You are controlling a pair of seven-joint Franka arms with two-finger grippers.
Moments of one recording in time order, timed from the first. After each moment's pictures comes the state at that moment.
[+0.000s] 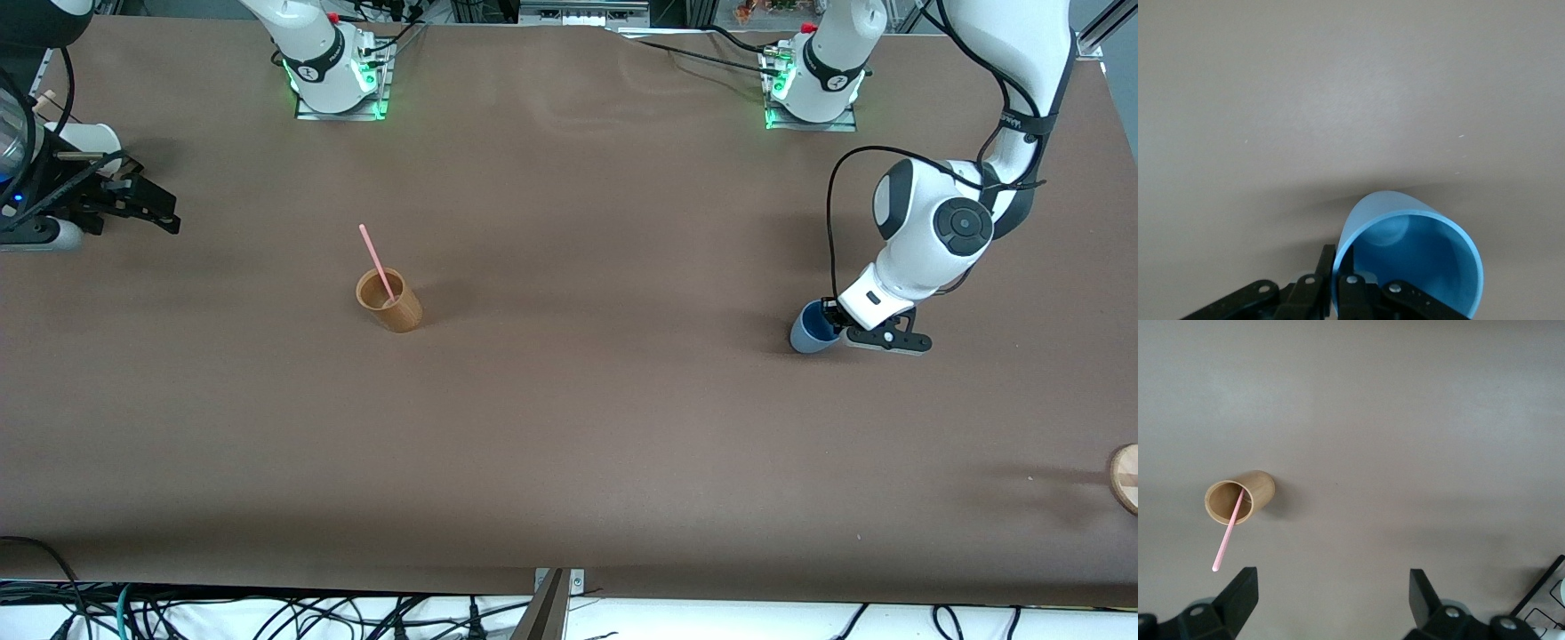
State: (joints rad) left arm -0.14 0.28 0.04 -2.18 0.00 2.49 0.05; right arm -0.06 0.01 0.09 -1.66 -0.02 1.64 -0.01
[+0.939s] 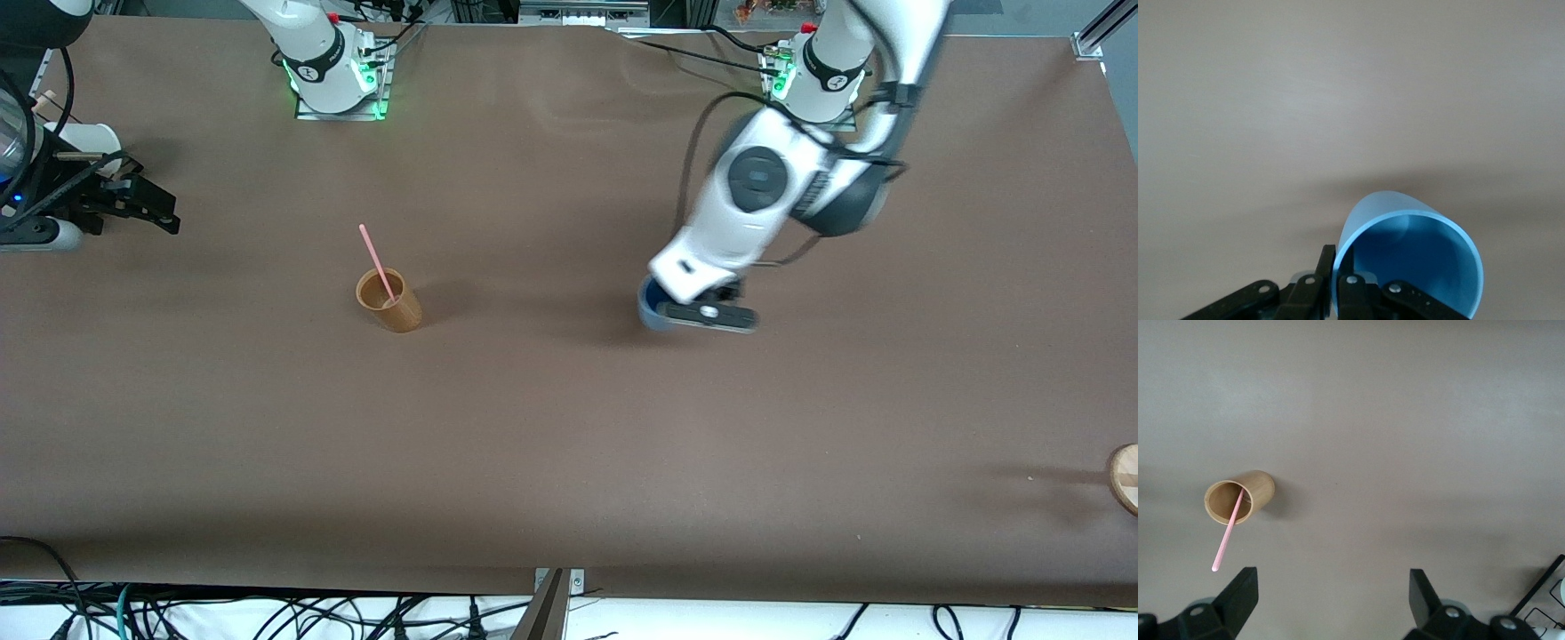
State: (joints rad) left arm -0.52 0.41 -0.08 -1.72 0.00 2.14 -0.49; right arm -0.07 0.01 0.09 -1.66 -0.02 1.64 -0.01
